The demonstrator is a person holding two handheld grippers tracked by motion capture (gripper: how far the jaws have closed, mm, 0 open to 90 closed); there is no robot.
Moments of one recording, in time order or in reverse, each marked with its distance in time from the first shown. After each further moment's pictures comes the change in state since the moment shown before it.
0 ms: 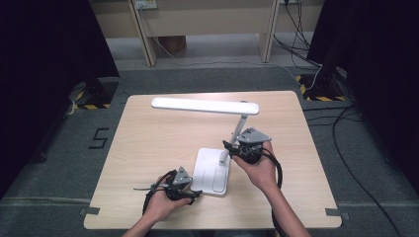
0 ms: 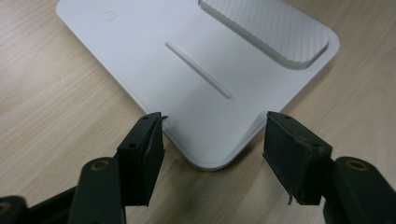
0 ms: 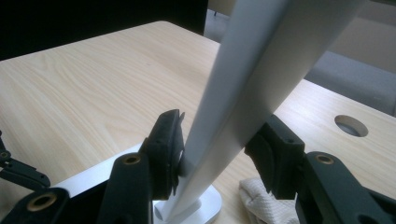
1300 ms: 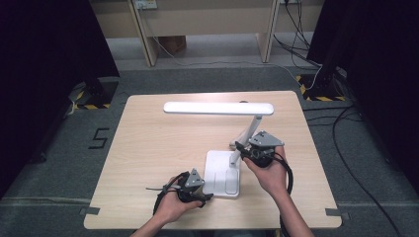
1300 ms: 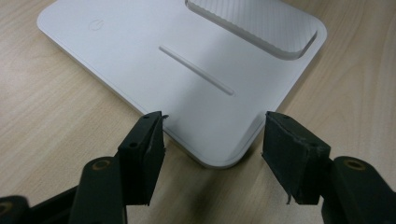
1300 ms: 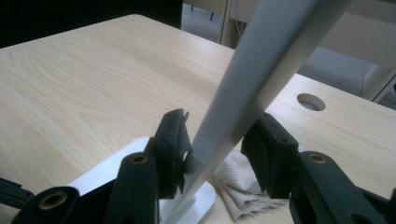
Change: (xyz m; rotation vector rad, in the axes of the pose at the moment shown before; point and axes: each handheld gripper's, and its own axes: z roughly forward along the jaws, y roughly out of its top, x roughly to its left) left arm -0.022 0.016 0.017 -0.005 -0.058 0.048; right arm -0.011 -0.014 -0.026 0.013 -0.087 0.045
